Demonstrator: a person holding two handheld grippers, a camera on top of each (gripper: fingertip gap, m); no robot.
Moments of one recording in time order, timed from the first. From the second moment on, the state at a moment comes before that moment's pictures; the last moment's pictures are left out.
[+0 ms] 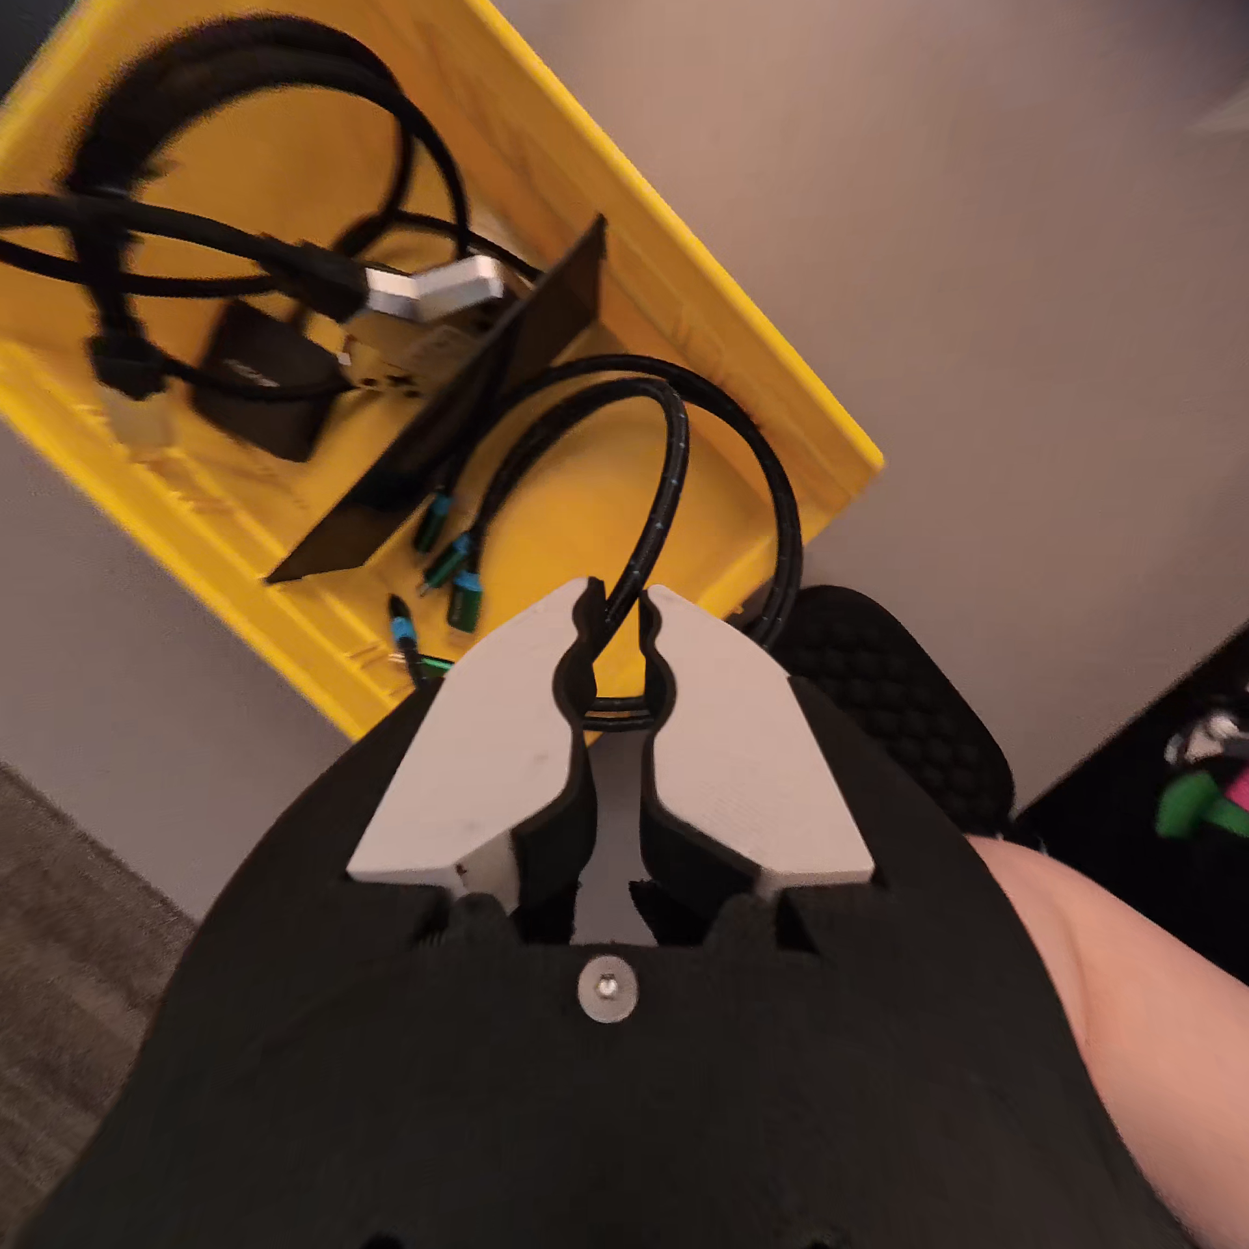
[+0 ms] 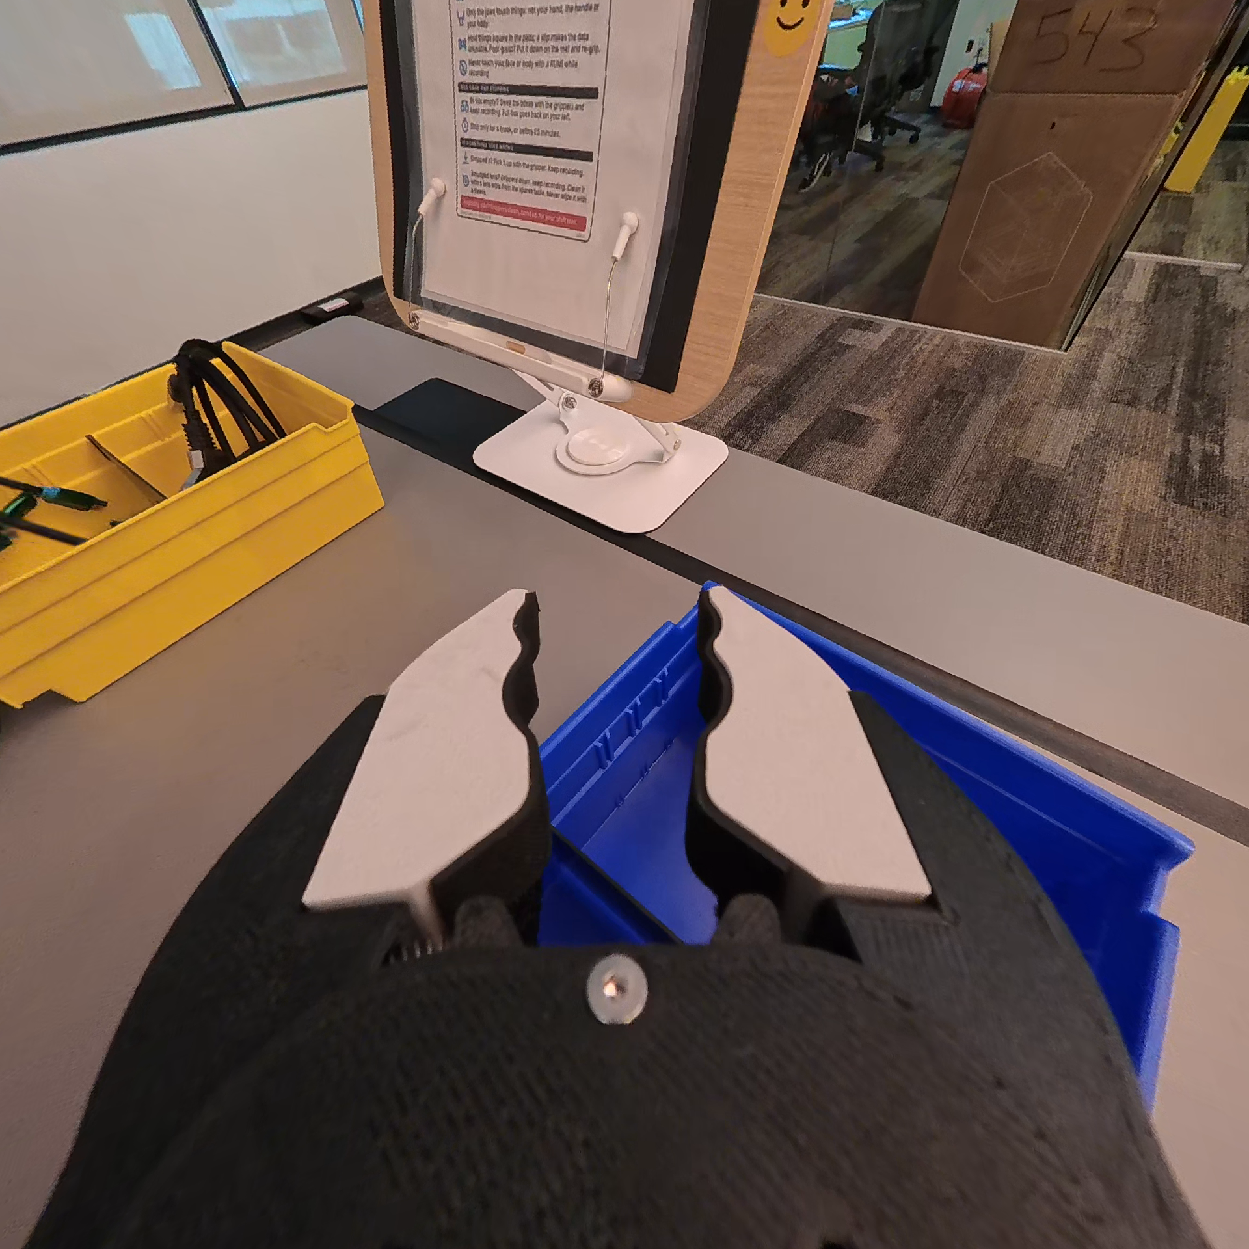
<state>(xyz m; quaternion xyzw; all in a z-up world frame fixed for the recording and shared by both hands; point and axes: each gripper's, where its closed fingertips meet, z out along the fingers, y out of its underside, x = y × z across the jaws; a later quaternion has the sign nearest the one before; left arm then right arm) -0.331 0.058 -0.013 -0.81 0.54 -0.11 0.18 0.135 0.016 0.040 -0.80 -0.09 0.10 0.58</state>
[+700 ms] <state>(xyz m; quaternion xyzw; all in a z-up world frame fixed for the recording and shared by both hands) -0.326 0.131 0.034 -0.84 0.38 -0.16 0.34 0.115 0.023 0.030 -0.81 -0.12 0.09 0.56</state>
